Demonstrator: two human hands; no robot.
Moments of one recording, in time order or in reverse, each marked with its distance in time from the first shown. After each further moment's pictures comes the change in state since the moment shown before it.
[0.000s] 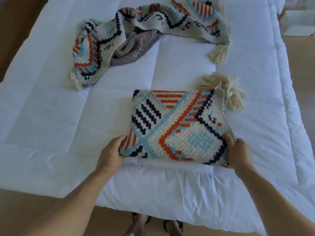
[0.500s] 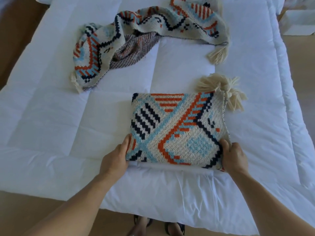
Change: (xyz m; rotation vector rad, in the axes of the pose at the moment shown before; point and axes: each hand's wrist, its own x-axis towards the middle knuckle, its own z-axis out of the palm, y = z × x) left_hand -0.006 0.005 0.004 0.432 -0.312 -0.007; right_hand -0.003 0.017 0.009 -0.140 -0.031 -0.091
